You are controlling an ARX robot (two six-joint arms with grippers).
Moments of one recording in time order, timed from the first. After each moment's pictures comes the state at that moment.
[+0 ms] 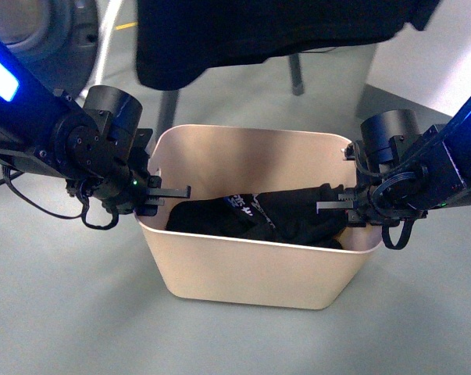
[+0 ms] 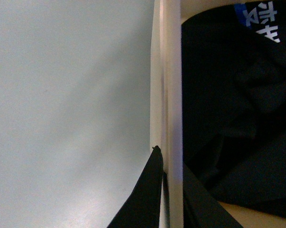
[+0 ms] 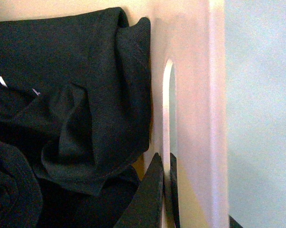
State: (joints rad) left arm -0.16 2.52 1.46 0.12 -0.06 -0.07; right arm 0.16 2.57 1.42 0.22 0.20 0.11
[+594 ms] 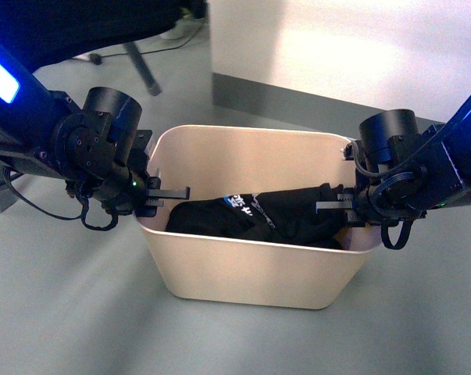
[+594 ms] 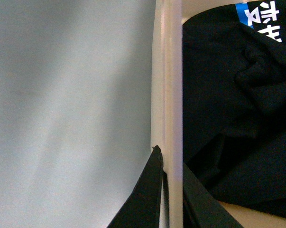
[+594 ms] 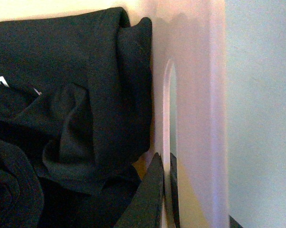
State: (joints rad) left arm -0.16 2.52 1.46 0.12 -0.06 -0.07; right arm 0.16 2.57 1.42 0.22 0.20 0.11
